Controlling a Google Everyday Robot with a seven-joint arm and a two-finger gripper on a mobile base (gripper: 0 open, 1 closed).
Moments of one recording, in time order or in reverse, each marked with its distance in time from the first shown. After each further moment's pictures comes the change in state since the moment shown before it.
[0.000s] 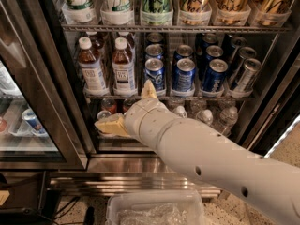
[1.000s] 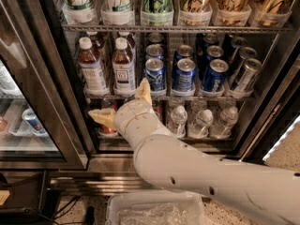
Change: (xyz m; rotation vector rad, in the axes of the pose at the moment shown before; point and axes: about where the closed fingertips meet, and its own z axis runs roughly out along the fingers) arm -0.009 -0.002 0.033 0.153 -0.124 0.059
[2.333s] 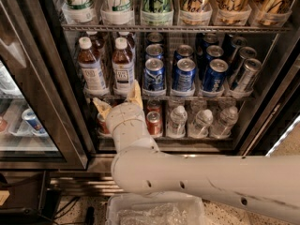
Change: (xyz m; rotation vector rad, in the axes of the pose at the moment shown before) arm 0.006 0.000 0.026 0.175 -0.085 0.032
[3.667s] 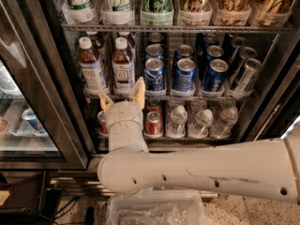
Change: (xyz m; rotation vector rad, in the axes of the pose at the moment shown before) arm 0.003 -0.020 0.014 0.203 -0.063 0.002
